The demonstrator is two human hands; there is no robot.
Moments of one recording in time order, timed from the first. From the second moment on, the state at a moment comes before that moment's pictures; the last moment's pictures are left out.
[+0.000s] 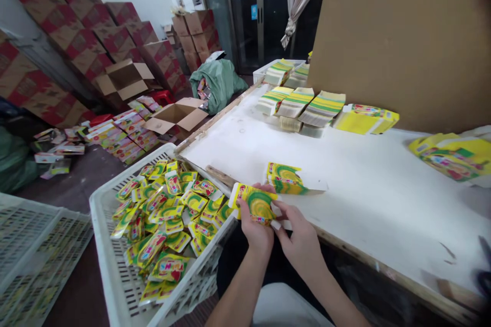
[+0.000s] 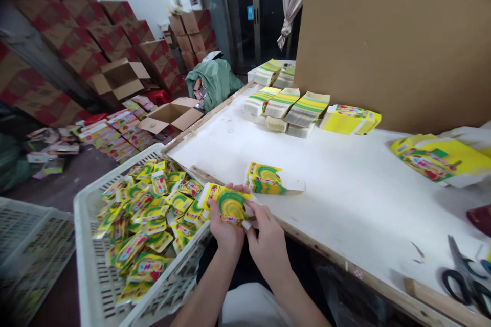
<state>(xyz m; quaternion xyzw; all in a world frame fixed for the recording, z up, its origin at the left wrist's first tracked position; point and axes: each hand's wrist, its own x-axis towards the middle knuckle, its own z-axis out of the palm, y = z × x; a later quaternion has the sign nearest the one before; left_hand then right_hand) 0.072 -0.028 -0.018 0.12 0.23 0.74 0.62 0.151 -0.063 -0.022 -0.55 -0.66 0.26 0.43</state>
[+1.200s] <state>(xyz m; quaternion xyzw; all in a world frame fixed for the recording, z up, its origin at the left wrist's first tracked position) 0.063 -0.026 -0.035 0.34 0.44 0.62 0.55 0.175 -0.046 -0.026 -0.54 -0.55 0.40 0.50</state>
